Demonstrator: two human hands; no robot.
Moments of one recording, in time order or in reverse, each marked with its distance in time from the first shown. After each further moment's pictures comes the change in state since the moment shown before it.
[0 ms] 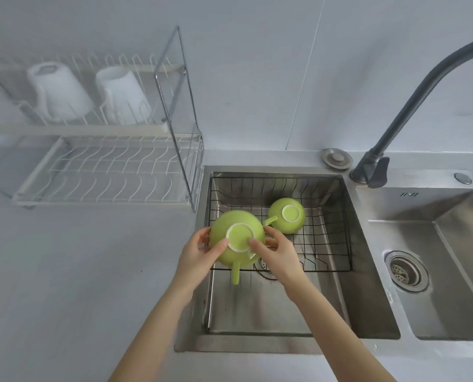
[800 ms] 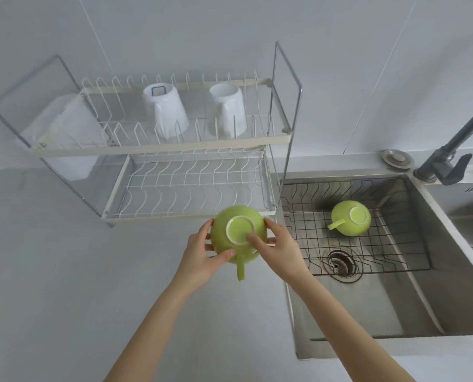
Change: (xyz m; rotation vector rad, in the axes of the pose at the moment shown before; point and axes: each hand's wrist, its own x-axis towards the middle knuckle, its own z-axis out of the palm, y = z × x) left_hand 0.037 -0.005 -0.201 0.283 -0.139 0.182; right_hand -0.009 -0.064 0.190 -0.189 0.071 -0.172
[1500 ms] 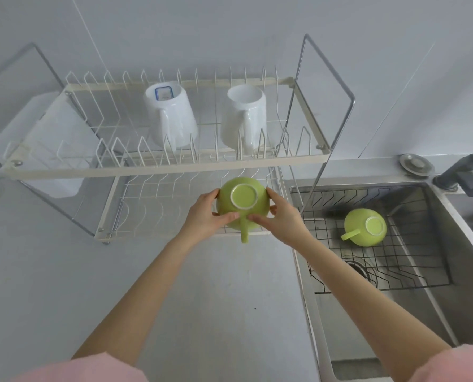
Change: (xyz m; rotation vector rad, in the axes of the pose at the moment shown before) left_hand 0.121 0.022 -0.038 0.217 -0.057 0.060; right_hand 0.106 -0.034 0.009 -0.214 -0.036 -0.042
